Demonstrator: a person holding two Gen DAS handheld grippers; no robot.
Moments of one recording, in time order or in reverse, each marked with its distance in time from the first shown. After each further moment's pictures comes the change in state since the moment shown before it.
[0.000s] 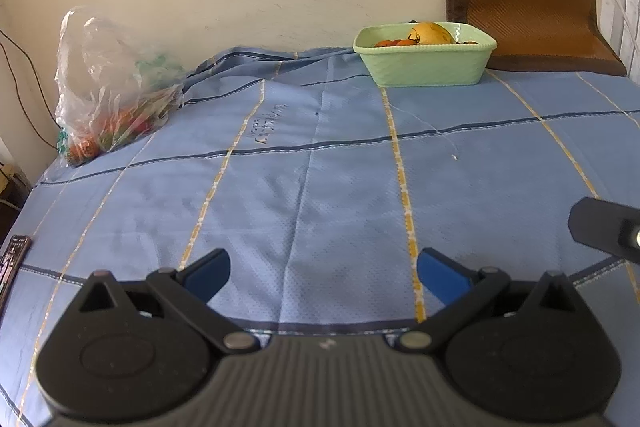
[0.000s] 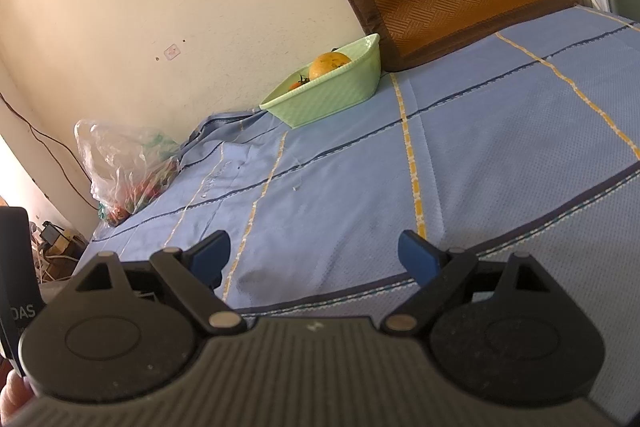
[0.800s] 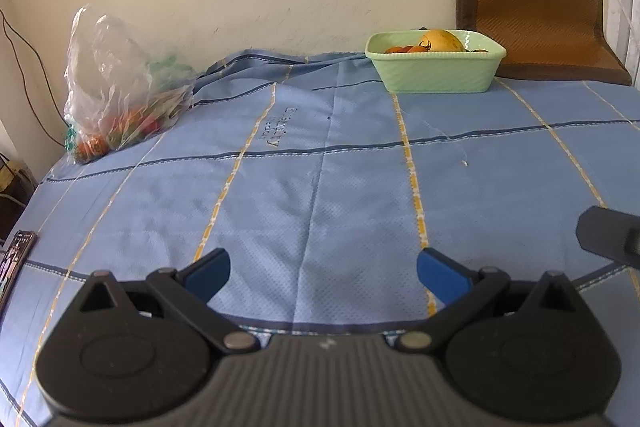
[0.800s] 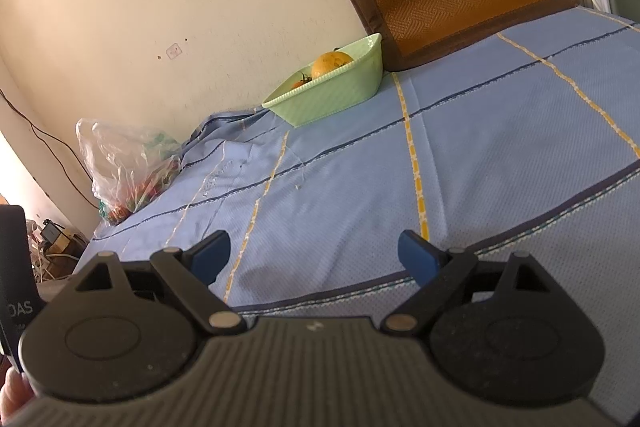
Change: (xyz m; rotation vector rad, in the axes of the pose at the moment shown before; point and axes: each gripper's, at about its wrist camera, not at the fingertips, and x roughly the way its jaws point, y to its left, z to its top) left arm 0.000 0.005 0.001 -0.025 -0.015 0.016; right arm -0.001 0.002 -0.002 -0.004 -0.001 0.001
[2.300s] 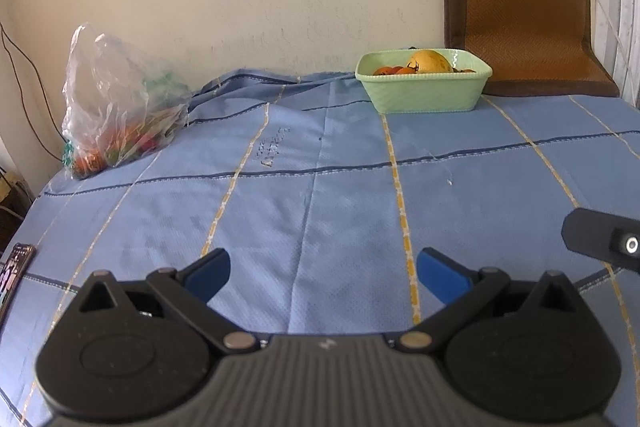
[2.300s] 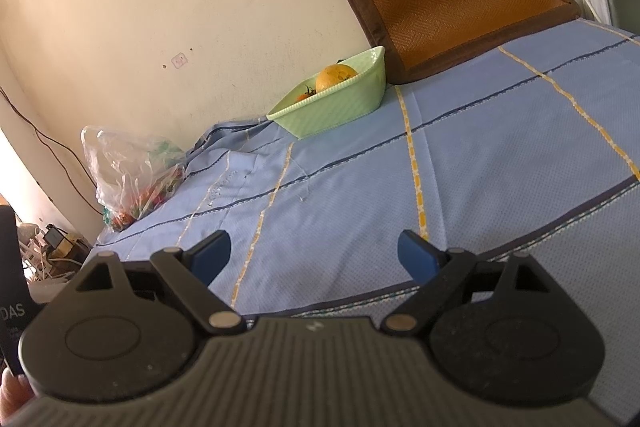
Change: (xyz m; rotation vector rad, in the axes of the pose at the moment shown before) left arm -0.012 -0.003 0.003 0.008 -0.049 -0.025; right arm -0.006 0.001 0.006 -0.008 -0.020 0.010
